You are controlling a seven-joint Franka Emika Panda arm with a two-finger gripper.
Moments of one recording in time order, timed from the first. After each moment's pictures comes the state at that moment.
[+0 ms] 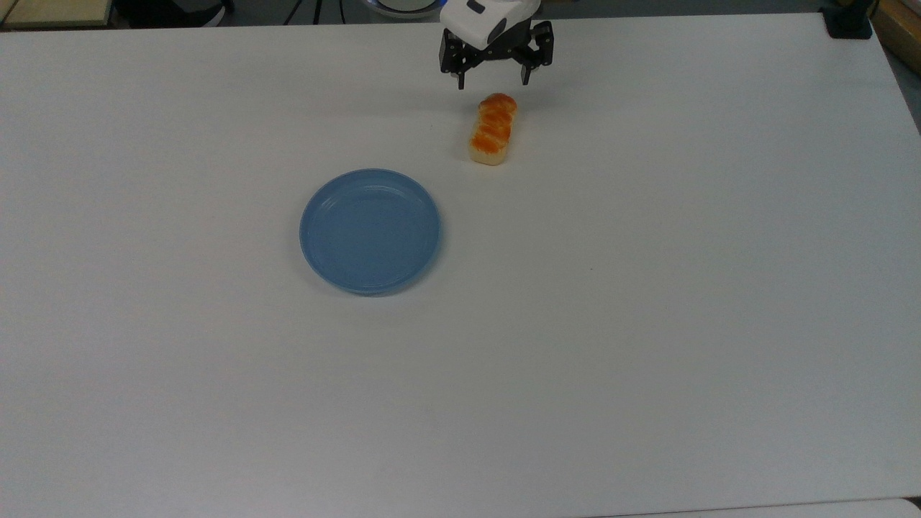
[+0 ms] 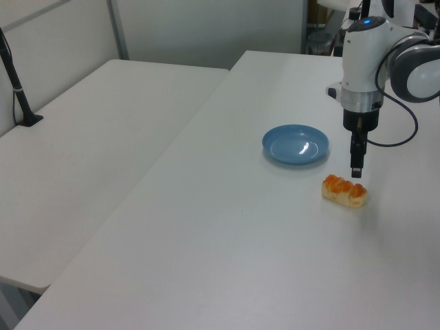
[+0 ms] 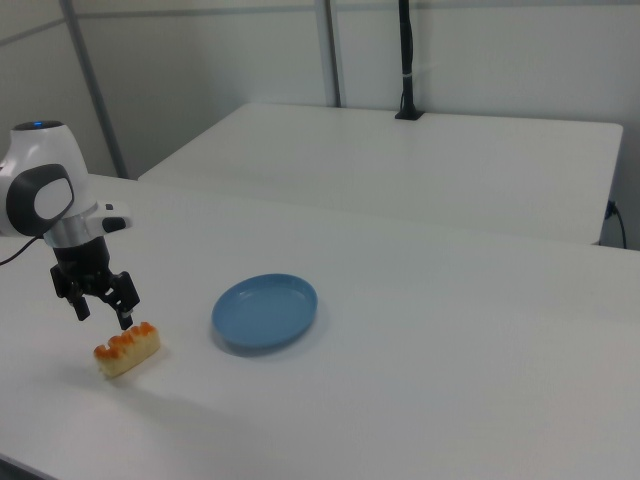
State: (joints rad) arm -0.01 -0.17 0.35 -2.35 0.06 2.12 0.17
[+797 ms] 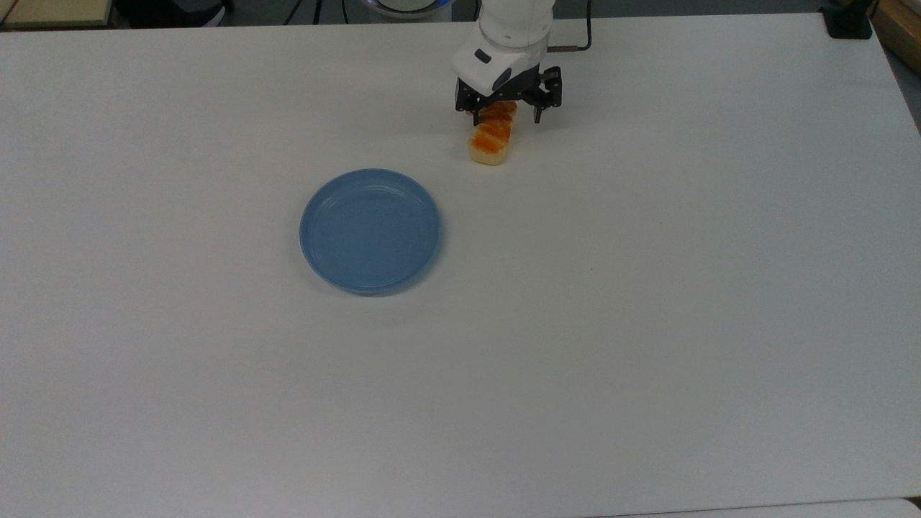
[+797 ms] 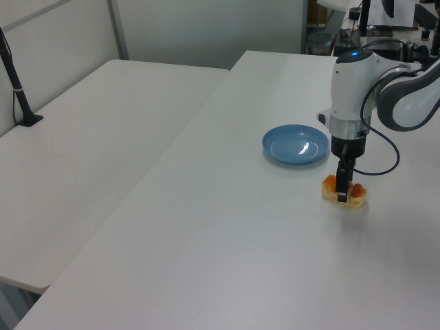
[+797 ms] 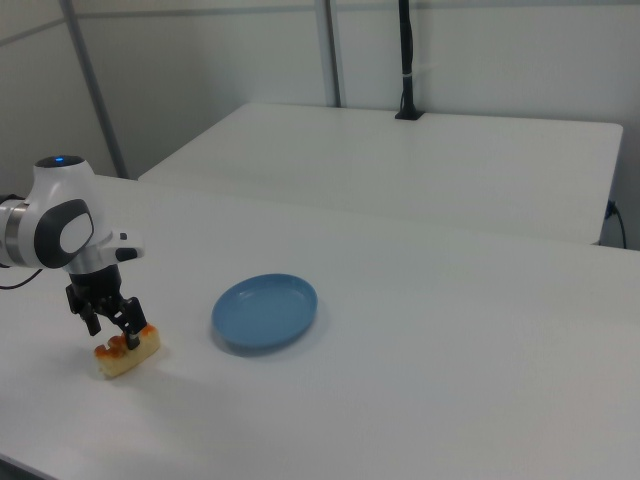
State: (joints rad) arm -0.01 -0.01 0.37 -2.36 0.06 2.31 0.27
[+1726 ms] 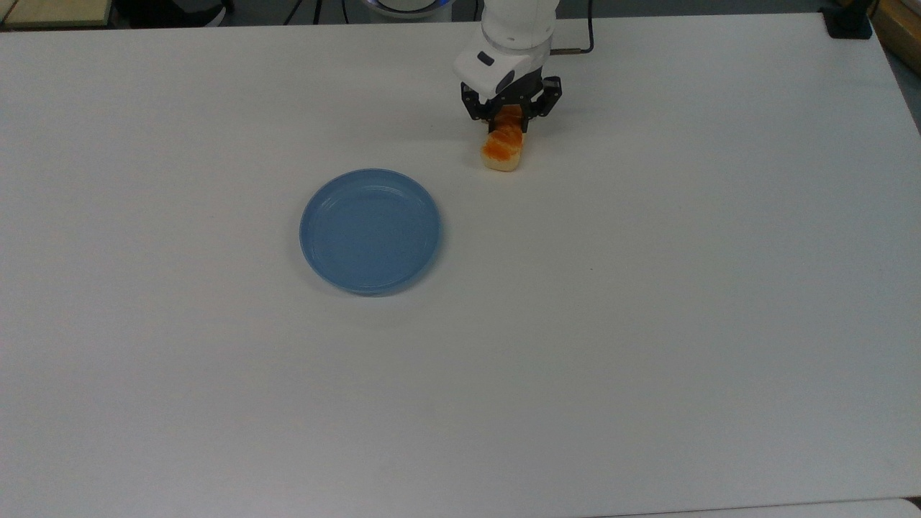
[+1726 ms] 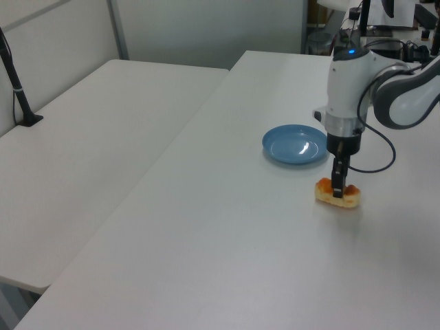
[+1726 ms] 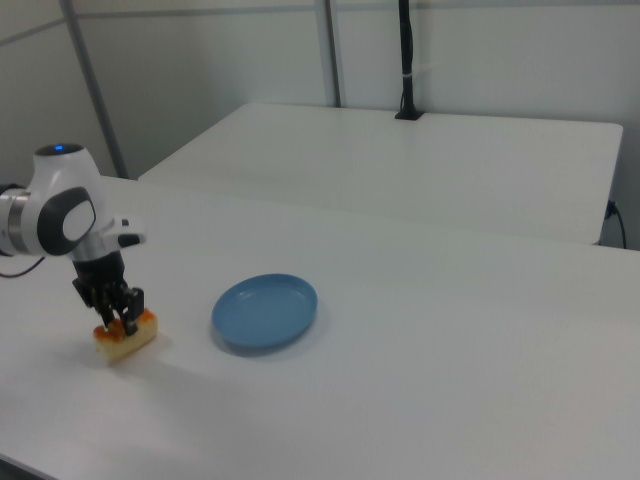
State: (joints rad) arm -0.01 0.00 0.37 -2.32 0.04 2.31 0.27
